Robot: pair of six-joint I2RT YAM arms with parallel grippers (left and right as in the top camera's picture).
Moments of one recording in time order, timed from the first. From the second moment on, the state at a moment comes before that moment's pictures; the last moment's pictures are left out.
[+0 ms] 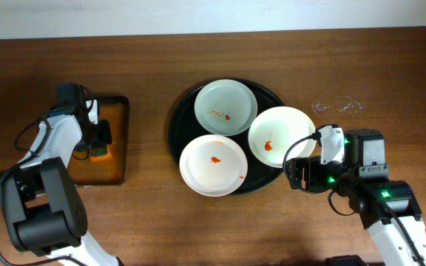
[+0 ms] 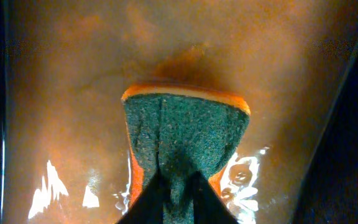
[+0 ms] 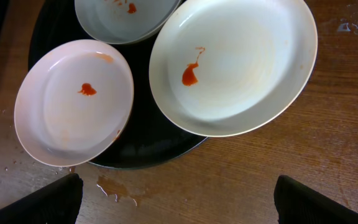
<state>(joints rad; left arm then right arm) 0.22 1.90 1.24 -0.66 -0.04 0.04 0.06 0.98 0.83 -0.83 -0.31 0.06</state>
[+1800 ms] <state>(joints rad) 0.48 1.77 1.35 -0.80 0.65 0.36 0.06 0.98 0.83 -0.83 -0.31 0.06</state>
